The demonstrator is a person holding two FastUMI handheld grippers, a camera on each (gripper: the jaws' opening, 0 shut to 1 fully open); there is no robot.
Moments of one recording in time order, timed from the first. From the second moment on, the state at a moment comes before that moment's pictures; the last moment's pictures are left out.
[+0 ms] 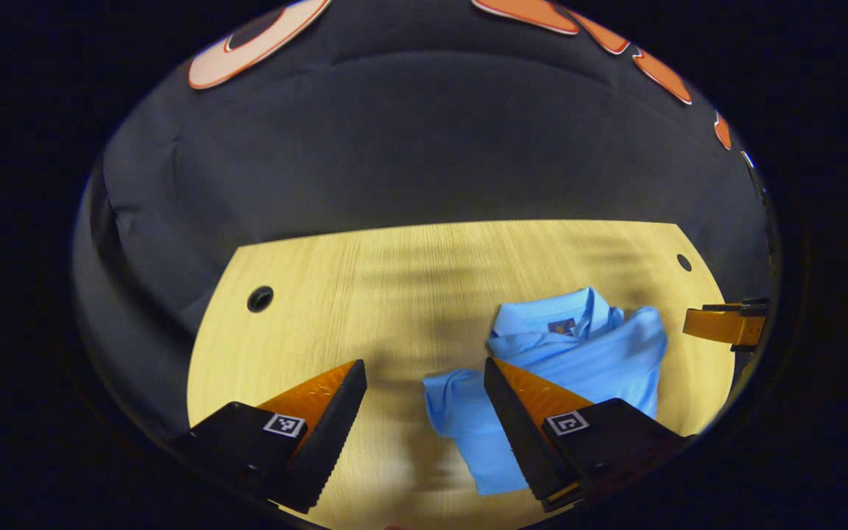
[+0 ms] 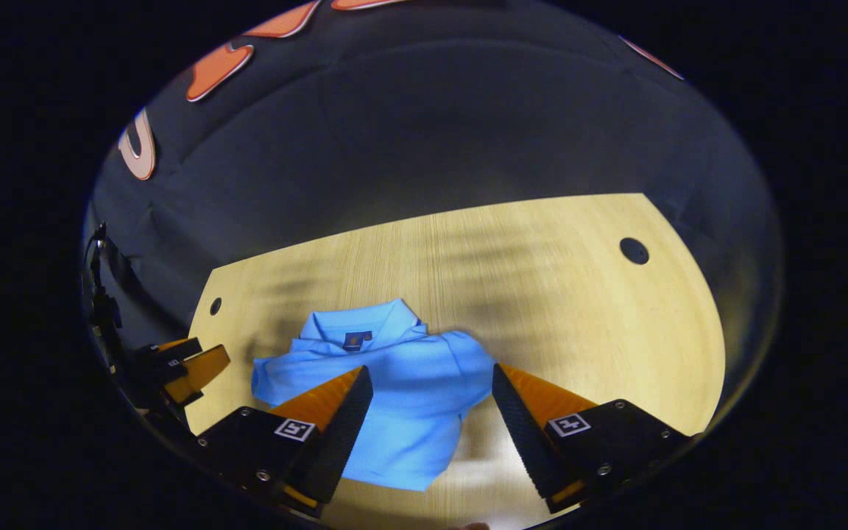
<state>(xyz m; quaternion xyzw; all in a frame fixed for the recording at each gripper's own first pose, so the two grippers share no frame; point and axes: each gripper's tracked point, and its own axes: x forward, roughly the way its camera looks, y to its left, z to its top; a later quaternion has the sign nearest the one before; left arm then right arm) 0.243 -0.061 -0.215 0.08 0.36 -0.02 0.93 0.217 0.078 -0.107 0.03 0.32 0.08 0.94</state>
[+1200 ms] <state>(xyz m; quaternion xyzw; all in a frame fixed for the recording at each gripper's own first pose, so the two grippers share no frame) 0.044 -0.105 0.058 0.03 0.00 0.01 1.00 0.003 -0.003 0.098 -0.01 -0.03 0.08 1.00</state>
